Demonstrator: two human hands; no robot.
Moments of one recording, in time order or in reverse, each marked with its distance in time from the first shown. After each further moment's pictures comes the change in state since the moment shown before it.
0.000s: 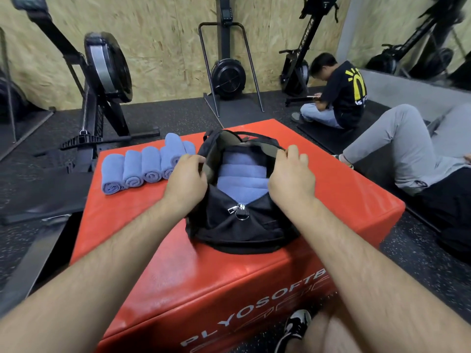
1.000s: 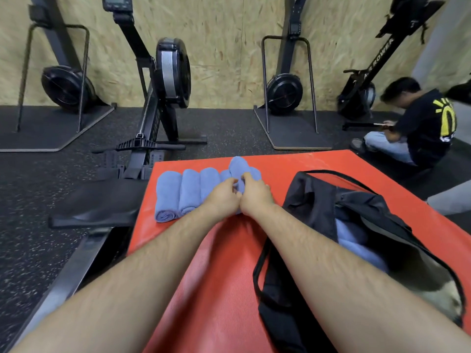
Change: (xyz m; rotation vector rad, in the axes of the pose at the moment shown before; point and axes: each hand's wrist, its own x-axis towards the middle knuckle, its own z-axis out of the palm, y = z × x) left_hand 0.117 -0.164 0.020 -0.205 -0.255 -0.361; right_hand 0.136 -0.258 0.169 0.426 -0.442 -0.190
